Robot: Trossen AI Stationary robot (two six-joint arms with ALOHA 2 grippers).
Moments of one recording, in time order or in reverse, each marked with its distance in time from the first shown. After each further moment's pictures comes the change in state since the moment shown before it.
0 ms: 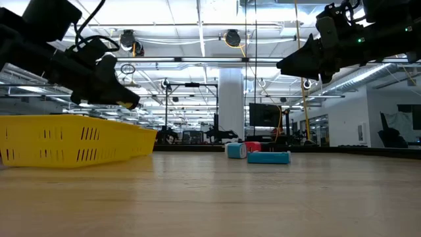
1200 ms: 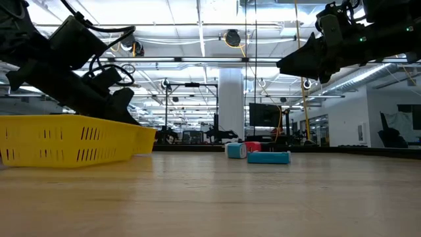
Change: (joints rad) left arm 0.081 0.321 0.060 0.011 0.027 -0.213; right arm 0.000 0.000 0.000 0.000 -0.049 -0.003
